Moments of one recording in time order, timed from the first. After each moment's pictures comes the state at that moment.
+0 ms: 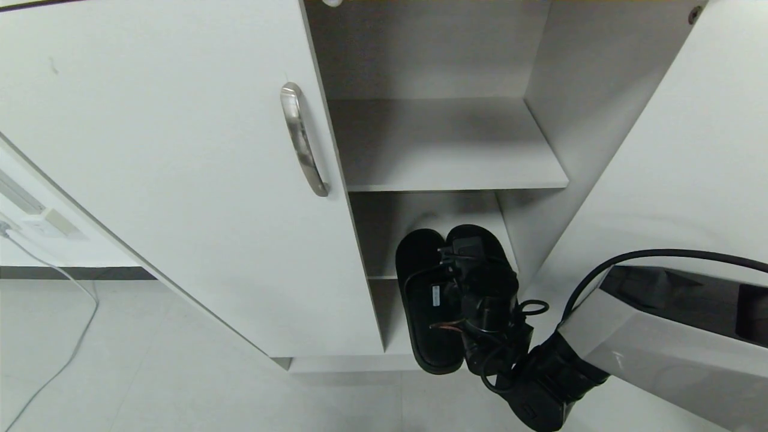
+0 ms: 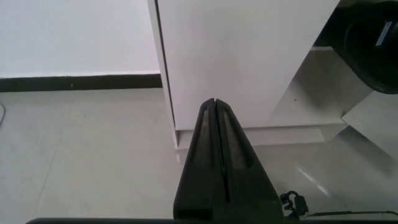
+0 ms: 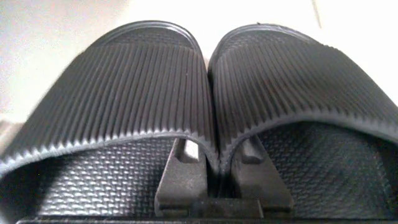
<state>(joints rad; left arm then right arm) 0.00 0.00 0.00 0.00 -0.01 0.00 0.79 2.29 -1.02 -1.30 -0.69 -0.05</state>
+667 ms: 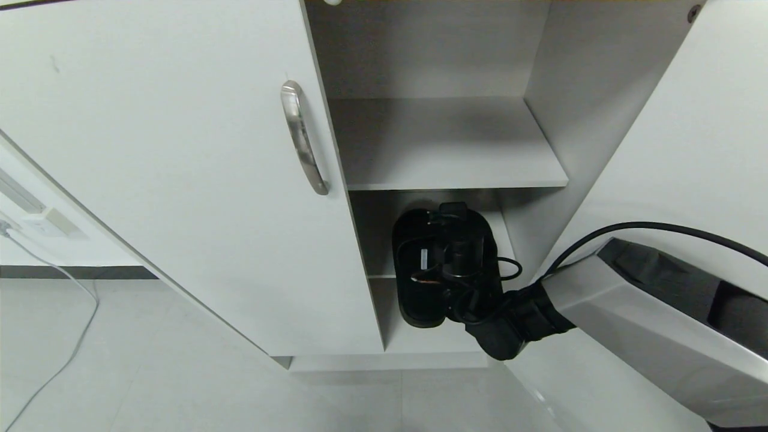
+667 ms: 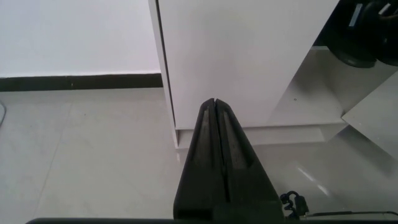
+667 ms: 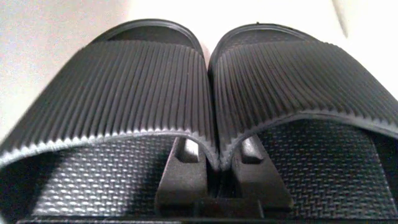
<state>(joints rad) 0.00 0.00 0.00 0.00 -0.01 0.00 0.73 2.38 -1.46 -0.91 -0.69 0.05</state>
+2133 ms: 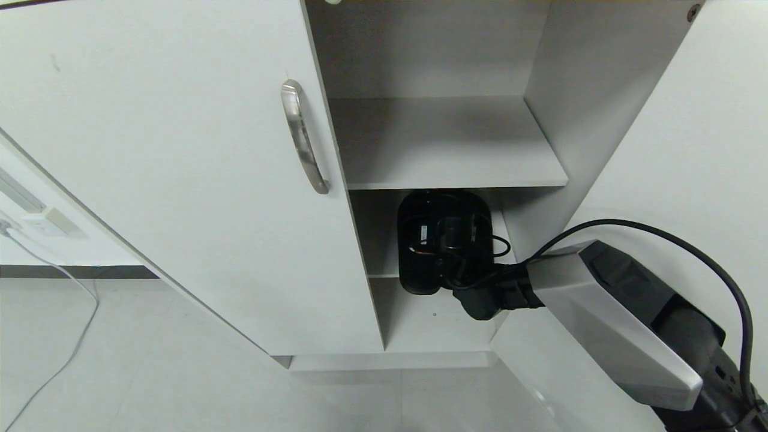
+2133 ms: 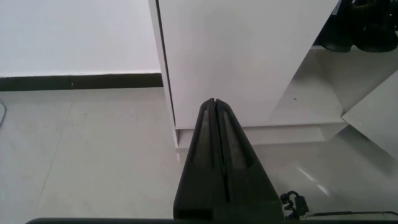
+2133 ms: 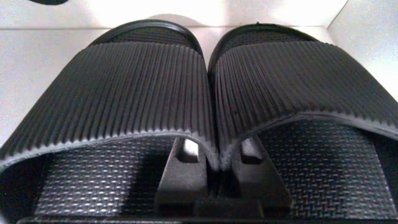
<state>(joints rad) 0.00 0.00 0.00 0.00 -0.01 0.00 0.66 2.54 -1.86 -0.73 -0.69 0.03</state>
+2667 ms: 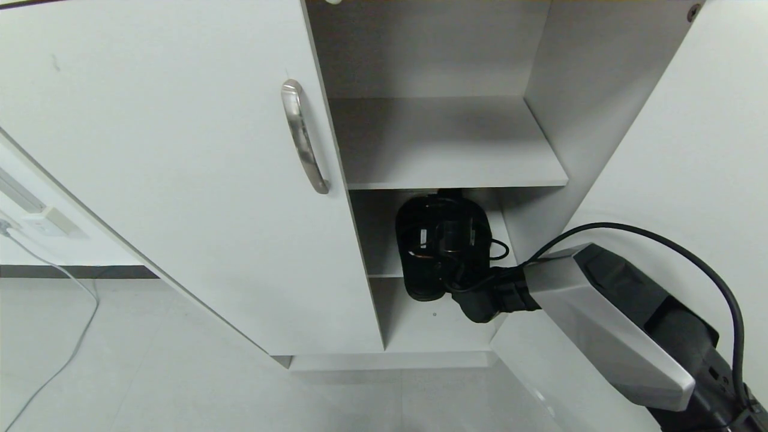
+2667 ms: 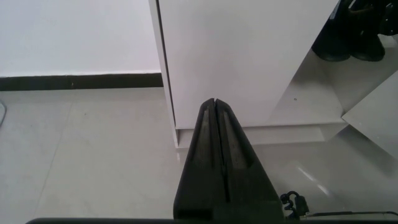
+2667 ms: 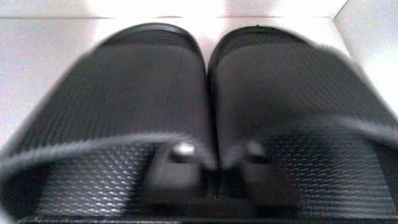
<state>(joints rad) 0.00 0.00 0.00 0.00 -0.01 0.00 0.66 2.56 -1.86 -0.73 -0.70 0.03</state>
